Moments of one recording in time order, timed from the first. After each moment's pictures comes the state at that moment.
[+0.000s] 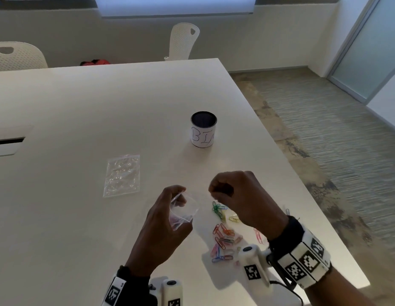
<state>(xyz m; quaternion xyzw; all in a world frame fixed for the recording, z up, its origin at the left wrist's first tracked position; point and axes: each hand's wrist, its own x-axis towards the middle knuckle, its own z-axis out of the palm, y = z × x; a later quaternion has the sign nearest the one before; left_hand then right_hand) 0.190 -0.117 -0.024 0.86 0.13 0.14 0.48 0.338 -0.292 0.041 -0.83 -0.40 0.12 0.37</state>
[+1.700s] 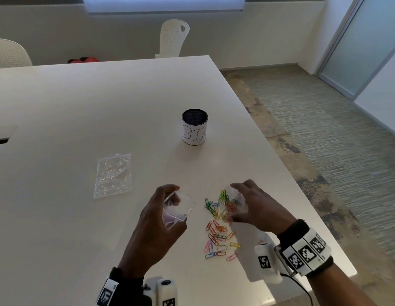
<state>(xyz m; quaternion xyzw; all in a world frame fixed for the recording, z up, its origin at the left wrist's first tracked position) 0.191 -0.123 -0.019 0.85 0.14 0.13 0.50 0.371 -0.348 -0.018 -0.91 -0.30 0.23 0.17</state>
